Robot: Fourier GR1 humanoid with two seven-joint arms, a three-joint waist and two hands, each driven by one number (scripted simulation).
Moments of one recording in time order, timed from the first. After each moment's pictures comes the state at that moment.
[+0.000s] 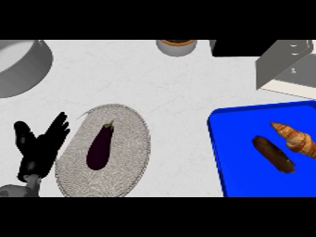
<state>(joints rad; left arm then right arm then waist) -0.05 0.43 -0.23 -1.31 0.46 0.22 0.15 -0.01 -1.05 -0.11 -1.40 0.16 0.36 -0.67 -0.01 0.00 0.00</state>
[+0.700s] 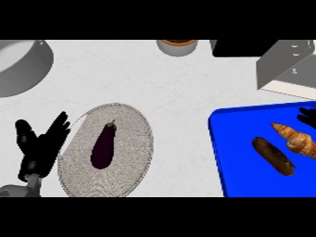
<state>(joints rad) -0.05 0.41 -0.21 -1.33 0.43 0.22 0.19 0.14 -0.92 0.00 -1.98 0.39 0.29 -0.05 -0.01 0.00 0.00</state>
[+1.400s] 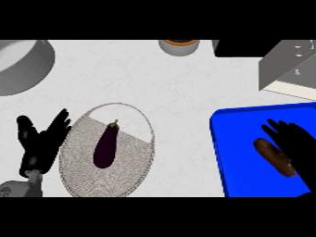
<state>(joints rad) -0.07 0.38 -0.16 -1.31 0.38 0.17 0.22 0.11 -0.71 0.26 -1.98 0.84 0.28 0.25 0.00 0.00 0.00</state>
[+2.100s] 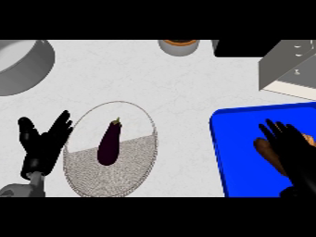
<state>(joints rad) -0.05 0.32 -0.10 -1.35 0.31 0.14 0.25 0.12 -0.55 0.26 -1.85 1.09 0.20 0.23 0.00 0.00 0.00</state>
